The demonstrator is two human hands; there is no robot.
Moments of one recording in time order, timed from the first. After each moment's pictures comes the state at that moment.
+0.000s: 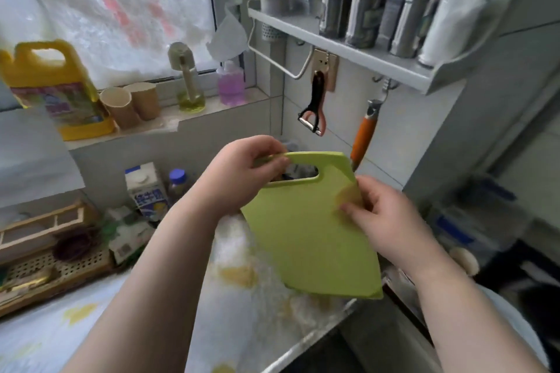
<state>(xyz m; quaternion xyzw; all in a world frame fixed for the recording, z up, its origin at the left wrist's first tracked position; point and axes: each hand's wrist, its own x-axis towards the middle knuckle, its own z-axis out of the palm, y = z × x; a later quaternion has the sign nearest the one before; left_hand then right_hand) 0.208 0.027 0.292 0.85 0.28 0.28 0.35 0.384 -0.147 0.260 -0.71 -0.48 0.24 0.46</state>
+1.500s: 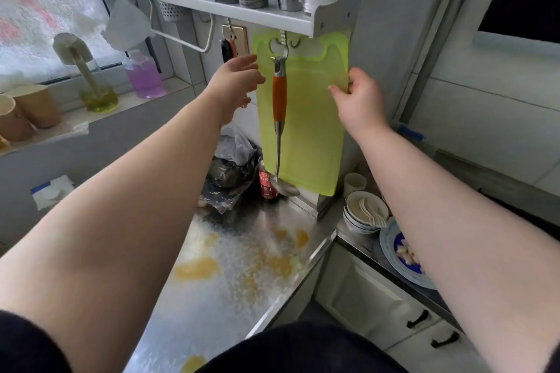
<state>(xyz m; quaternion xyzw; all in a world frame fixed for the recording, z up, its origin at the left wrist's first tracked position) 0.364 0.057 0.296 0.73 0.24 0.25 0.59 0.501 -0.133 0.265 -0.79 -0.33 -0.10 0.51</state>
